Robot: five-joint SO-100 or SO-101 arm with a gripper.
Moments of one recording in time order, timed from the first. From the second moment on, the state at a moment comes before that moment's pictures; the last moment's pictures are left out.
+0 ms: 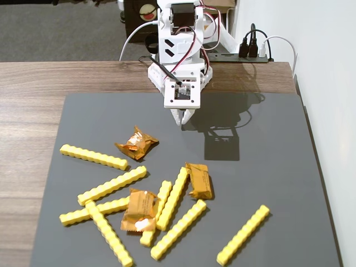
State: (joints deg) arm -3.2 188.6 175.4 76.2 -84.3
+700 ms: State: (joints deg) arm -4.0 163.8 158.7 72.0 -67.3
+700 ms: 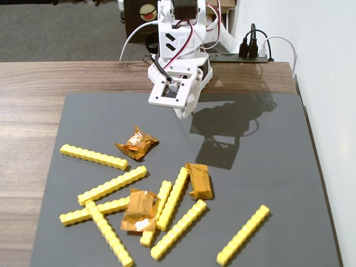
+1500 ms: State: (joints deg) arm 13.7 110.6 121.3 66.8 -52.0
